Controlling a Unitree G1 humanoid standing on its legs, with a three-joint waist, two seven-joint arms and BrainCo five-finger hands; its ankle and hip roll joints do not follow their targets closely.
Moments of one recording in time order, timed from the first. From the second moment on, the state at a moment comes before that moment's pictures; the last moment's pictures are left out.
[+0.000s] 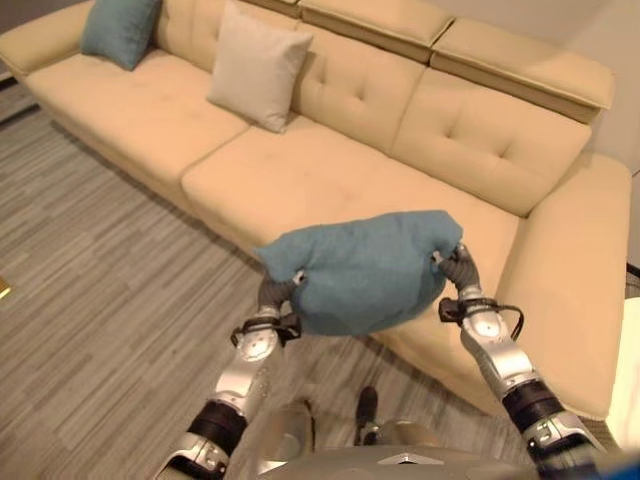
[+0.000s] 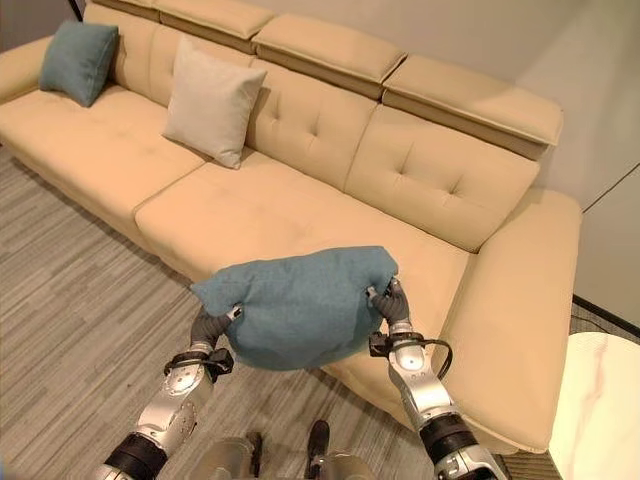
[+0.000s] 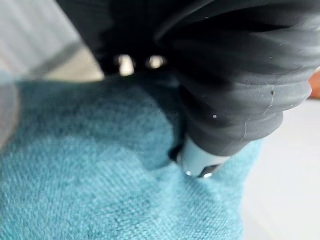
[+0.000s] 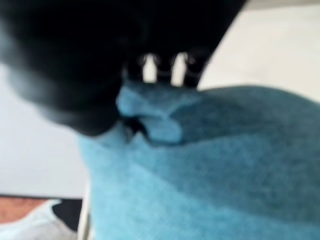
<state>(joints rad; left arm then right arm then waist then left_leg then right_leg) -0.09 0.27 -0.35 0.37 -0.53 -0.16 0.31 -0.20 -0.29 0.28 0.39 0.25 -0.14 -0.27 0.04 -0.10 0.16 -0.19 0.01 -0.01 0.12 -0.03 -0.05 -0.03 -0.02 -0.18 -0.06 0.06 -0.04</state>
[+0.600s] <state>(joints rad) -0.07 0.33 -0.30 0.36 -0.52 -0.15 0.31 -0.17 -0.23 0.31 0.39 0.23 -0.13 -0.24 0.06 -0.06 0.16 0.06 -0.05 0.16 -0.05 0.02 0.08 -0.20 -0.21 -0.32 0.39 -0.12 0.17</state>
